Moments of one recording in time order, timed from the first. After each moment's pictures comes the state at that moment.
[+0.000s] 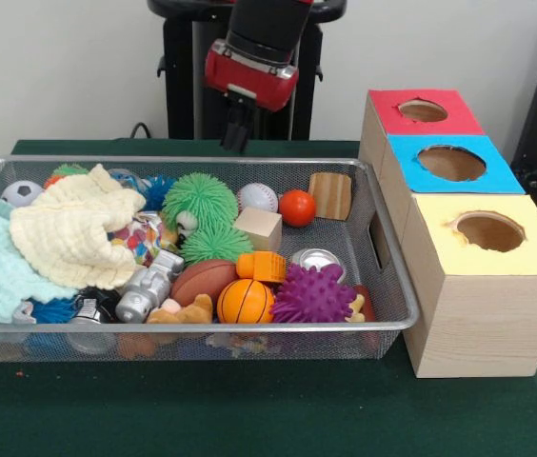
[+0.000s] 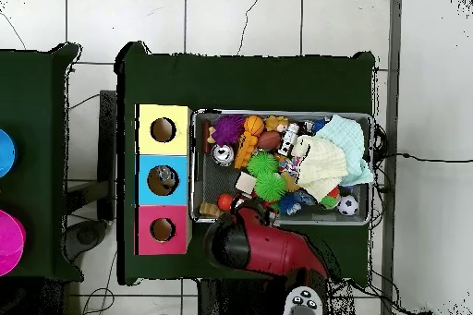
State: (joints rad) arm -0.07 -0.66 -0.31 1.96 -0.10 0.09 1.93
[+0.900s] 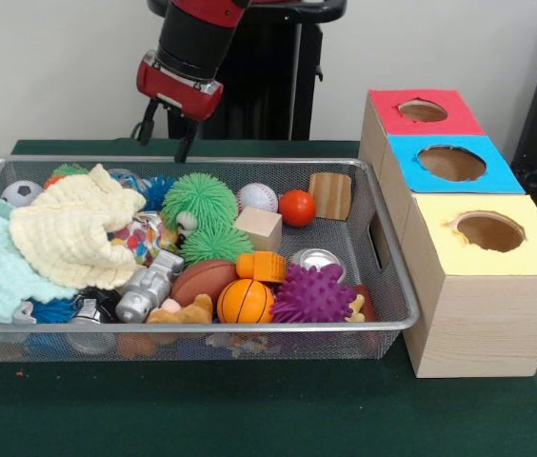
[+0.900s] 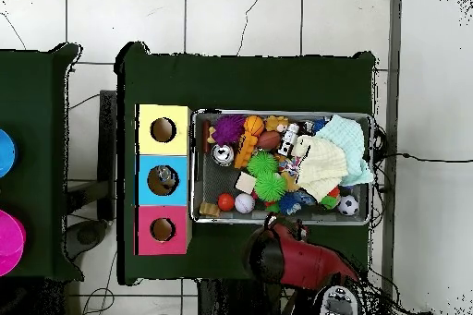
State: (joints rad) arm -0.18 -0.55 -0.37 1.96 -0.22 -0.01 1.93
